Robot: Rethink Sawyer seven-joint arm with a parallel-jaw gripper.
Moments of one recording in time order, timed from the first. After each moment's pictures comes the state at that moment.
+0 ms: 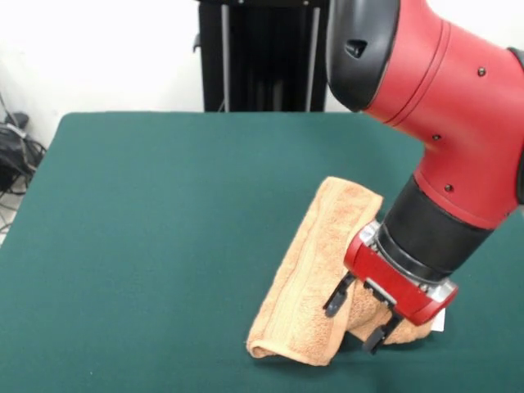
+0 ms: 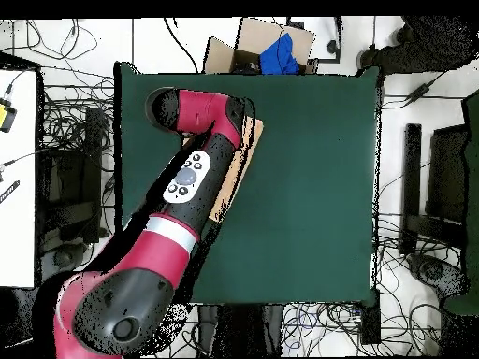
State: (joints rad) arm 0.21 0.09 -0.76 0.80 0.56 0.75 2.29
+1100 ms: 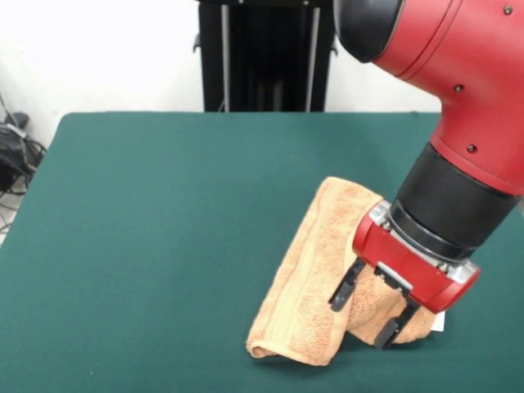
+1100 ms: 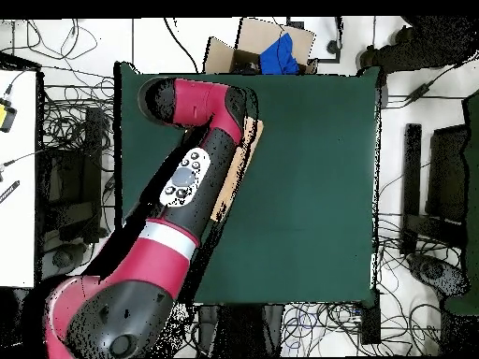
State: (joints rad) arm 0.20 0.02 -0.75 0.79 0.50 0.74 2.29
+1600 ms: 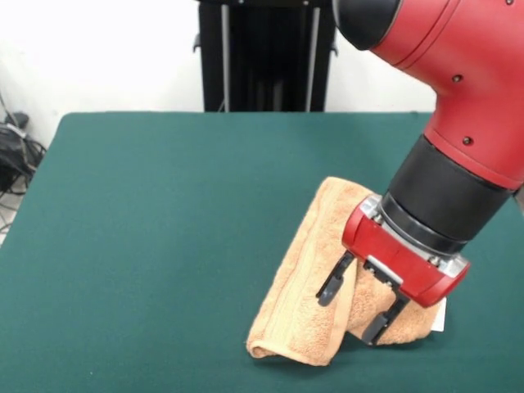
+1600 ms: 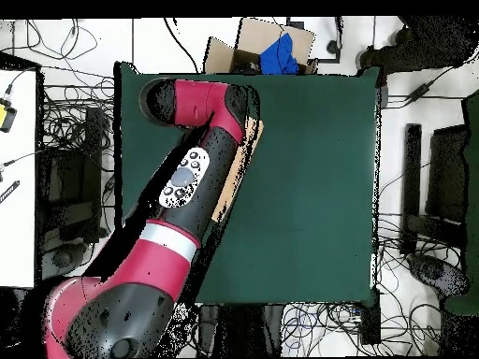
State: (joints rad) arm 0.20 0.01 -0.75 0.79 0.46 0.74 2.29
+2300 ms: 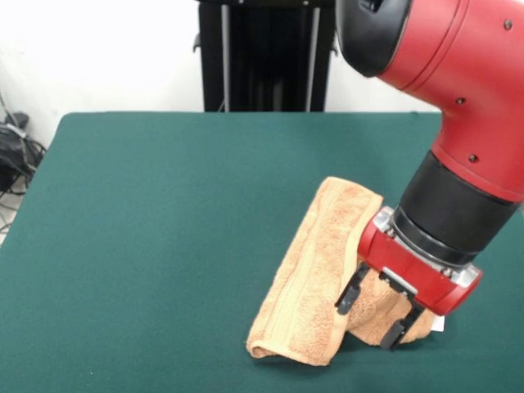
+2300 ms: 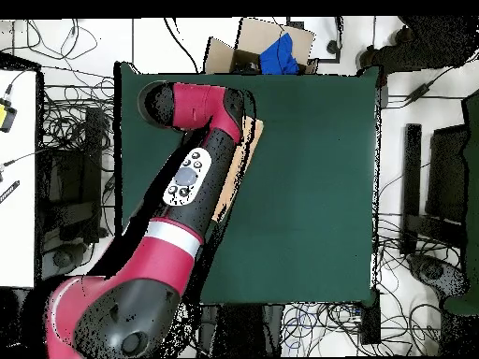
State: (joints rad) arm 0.20 0.02 -0.68 0.79 0.46 0.74 2.29
